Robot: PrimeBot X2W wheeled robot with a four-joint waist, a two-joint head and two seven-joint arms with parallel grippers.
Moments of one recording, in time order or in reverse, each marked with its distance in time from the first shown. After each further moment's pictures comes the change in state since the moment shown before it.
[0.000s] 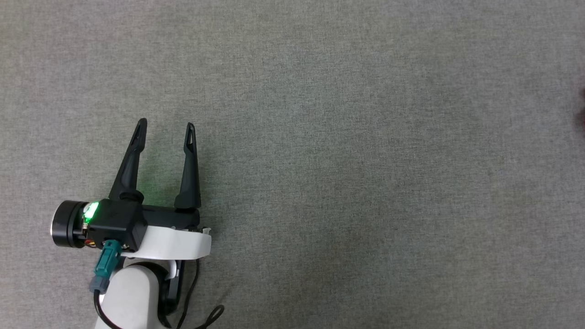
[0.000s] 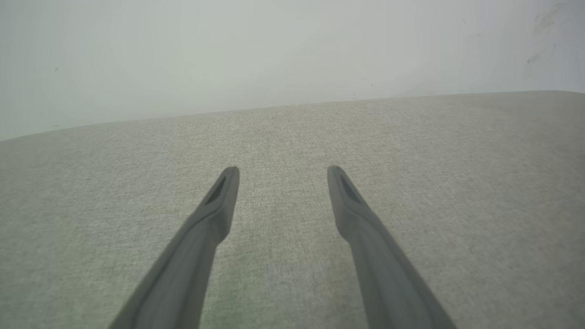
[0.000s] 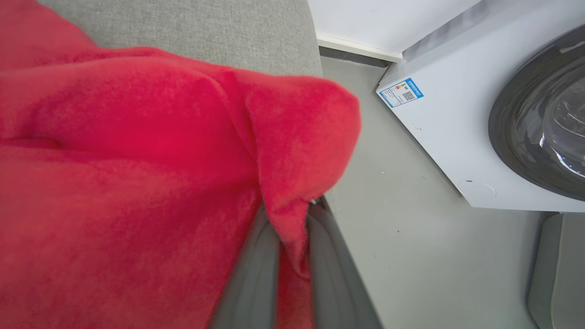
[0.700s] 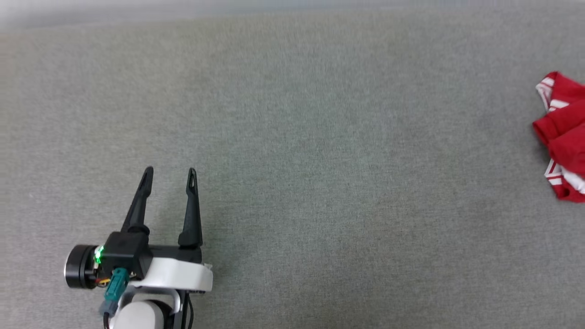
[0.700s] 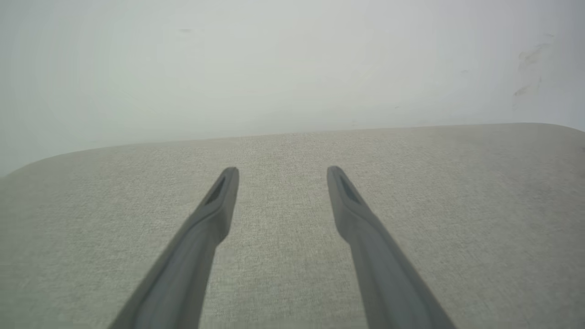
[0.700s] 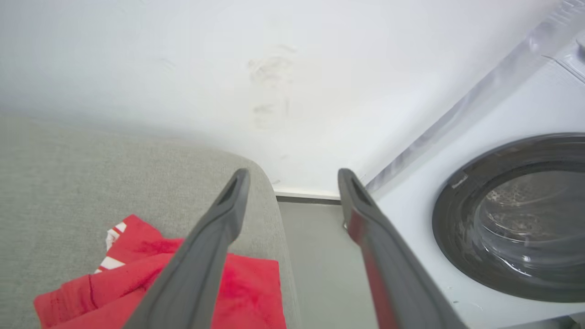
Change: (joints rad) left arm 0.113 -0.015 0.007 0.049 -0.029 0.025 0.000; right arm 0.004 0.094 -0.146 -0.065 -0.173 0.000 -0.303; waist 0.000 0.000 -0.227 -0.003
